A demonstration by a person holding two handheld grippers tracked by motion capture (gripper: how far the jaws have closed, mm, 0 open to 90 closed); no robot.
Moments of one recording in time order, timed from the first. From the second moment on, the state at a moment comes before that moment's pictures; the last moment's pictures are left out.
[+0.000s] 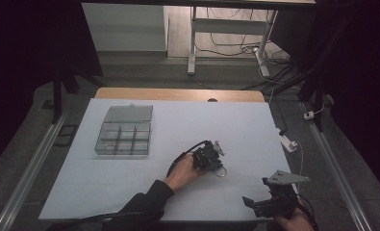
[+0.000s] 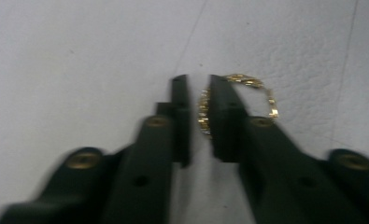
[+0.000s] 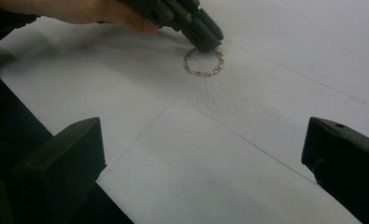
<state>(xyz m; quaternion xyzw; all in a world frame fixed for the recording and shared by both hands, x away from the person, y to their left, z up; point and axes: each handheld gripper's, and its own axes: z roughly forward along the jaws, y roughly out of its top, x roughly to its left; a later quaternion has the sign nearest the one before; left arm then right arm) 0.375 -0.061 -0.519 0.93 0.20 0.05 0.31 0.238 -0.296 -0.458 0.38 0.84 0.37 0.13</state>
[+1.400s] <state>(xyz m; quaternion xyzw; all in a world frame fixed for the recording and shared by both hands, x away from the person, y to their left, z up) 0.369 0.088 -0.458 0.87 0.34 0.03 0.35 0.239 -0.296 -0.458 0.39 0.83 0.37 0.13</state>
